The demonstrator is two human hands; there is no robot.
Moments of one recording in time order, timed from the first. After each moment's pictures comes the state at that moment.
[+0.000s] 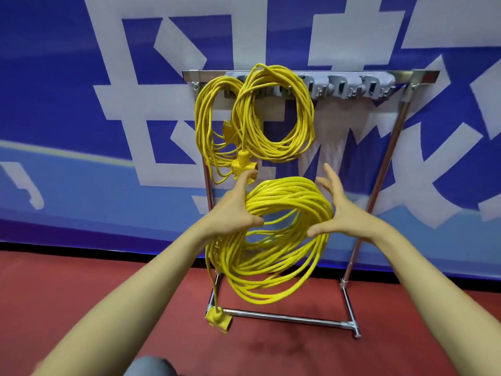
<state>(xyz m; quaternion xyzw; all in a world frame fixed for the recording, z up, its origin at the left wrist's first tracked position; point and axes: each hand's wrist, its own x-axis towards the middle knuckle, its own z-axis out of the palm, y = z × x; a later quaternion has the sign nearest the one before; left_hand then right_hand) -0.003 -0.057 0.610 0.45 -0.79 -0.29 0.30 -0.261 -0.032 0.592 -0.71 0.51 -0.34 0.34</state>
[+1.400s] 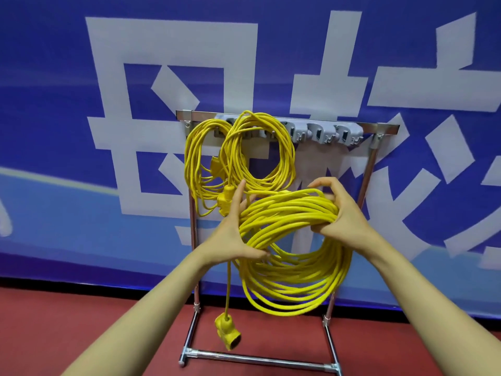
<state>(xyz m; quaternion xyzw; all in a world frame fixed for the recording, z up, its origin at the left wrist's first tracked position) -0.021 -0.066 0.612 0.29 -0.79 -0.36 0.40 -0.262 -0.005 0.671 -0.73 0.44 -0.48 0.21</state>
